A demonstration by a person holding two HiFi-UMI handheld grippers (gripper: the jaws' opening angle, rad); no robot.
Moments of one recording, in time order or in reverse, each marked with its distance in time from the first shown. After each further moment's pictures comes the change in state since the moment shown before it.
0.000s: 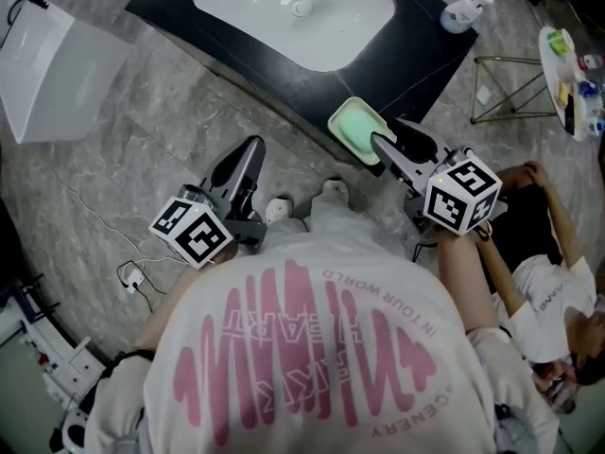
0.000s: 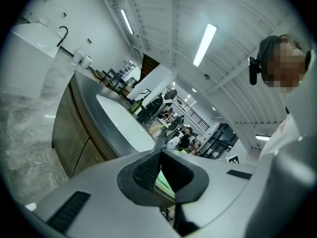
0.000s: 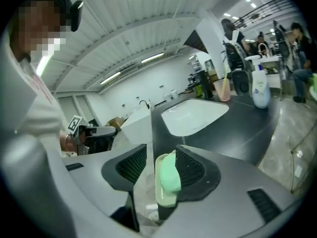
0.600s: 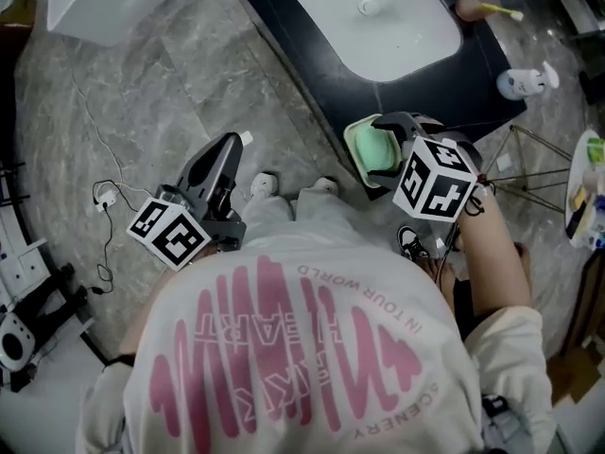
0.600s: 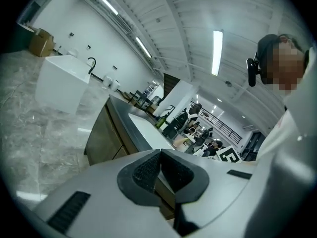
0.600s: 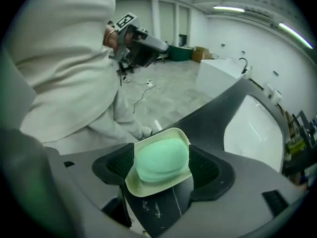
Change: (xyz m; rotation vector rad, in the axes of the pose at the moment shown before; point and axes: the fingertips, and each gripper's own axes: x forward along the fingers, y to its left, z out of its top) left arm -0.056 0.015 -0.005 -0.039 -0.207 0.353; right arm 0.055 0.000 -0.056 -1.168 0.777 0.546
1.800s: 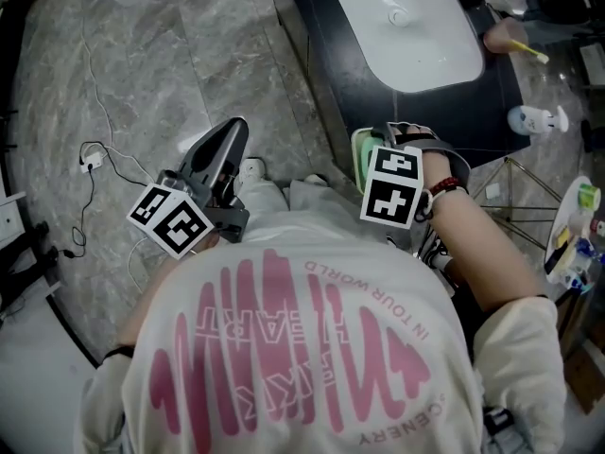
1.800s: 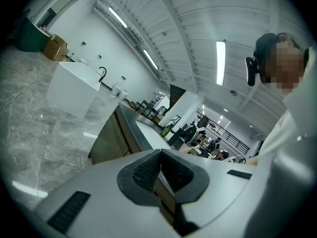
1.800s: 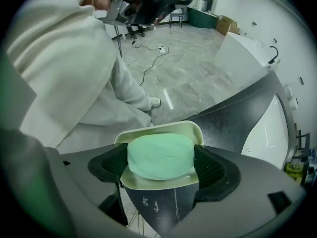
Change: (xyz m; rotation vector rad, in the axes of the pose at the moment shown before) left arm -0.022 0.012 0.002 -0.056 -0.139 0.068; right arm 0.032 0.014 -0.005 -0.161 0.414 0.081
